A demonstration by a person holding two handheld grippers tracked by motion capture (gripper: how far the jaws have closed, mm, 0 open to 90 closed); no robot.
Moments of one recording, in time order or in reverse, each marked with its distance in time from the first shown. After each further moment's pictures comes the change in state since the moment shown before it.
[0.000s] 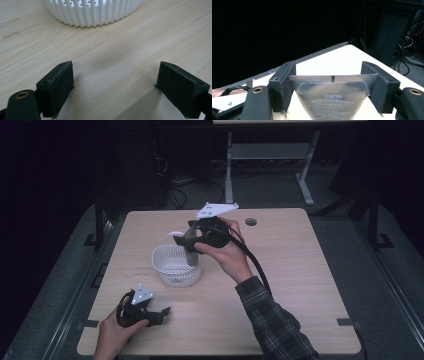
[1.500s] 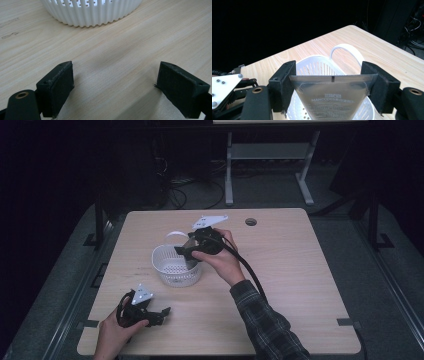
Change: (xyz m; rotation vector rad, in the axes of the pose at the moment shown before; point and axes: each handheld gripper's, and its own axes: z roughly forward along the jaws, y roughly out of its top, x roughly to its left) left arm 0.000 0.000 0.000 -0.001 -0.004 0.005; right arm -0.016 -0.043 0.042 0.093 0.001 0.038
